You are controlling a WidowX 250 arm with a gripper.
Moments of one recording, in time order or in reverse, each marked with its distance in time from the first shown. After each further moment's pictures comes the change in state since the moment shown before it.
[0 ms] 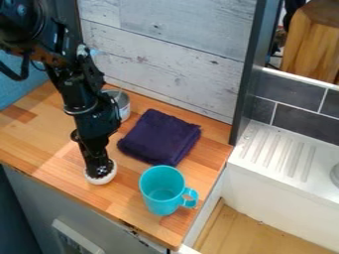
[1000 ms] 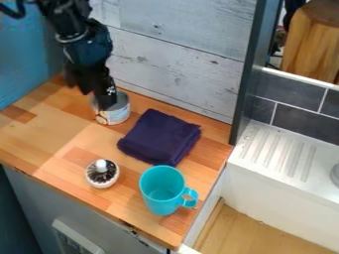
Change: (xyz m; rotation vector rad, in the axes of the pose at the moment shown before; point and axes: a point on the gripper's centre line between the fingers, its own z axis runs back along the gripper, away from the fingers) arm 0.034 0.078 0.062 0.099 -0.169 0.302
